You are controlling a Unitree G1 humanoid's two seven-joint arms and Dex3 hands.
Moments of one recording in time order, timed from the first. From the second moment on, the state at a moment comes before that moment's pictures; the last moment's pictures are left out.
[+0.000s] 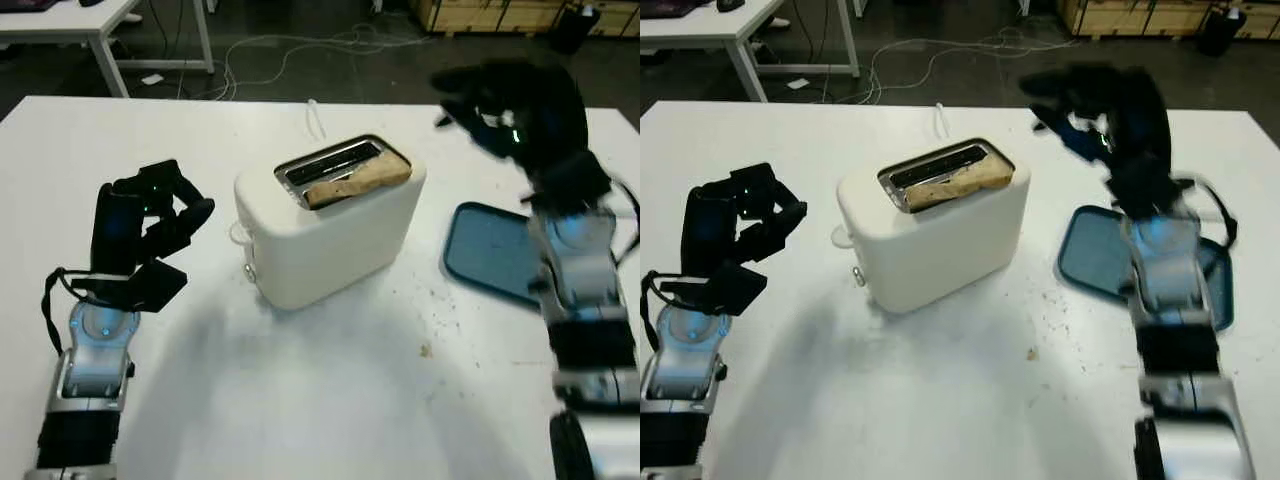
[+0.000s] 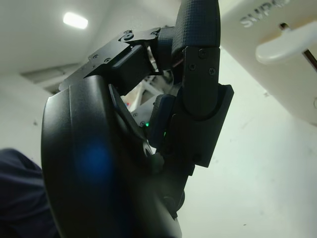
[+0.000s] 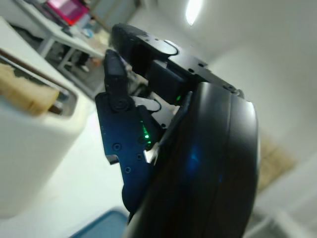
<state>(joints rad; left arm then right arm) -0.19 0.37 0.13 0.03 0.24 -0.38 0.00 -0.37 -0.32 -0.16 0.01 0.19 -0.06 0.07</state>
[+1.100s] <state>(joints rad) -0.43 0.75 0.02 0.16 0.30 -0.60 -0.36 -0.15 -0.11 -0.26 -0.10 0.22 0.10 -0.08</state>
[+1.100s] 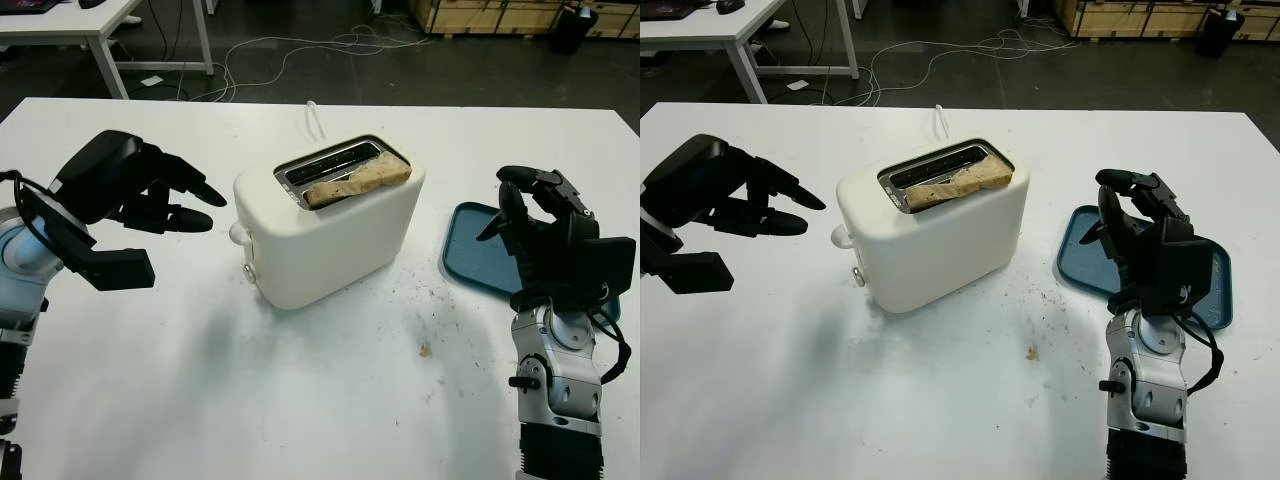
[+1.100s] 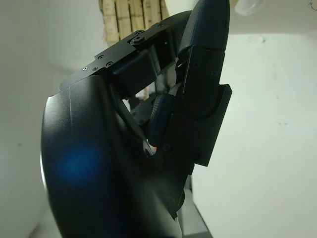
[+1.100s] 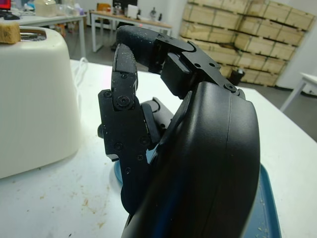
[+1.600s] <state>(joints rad) -0.47 0.75 -0.02 0.23 0.32 -0.69 -0.36 -0.16 -0.11 -0.27 -0.10 0.23 0.12 -0.09</state>
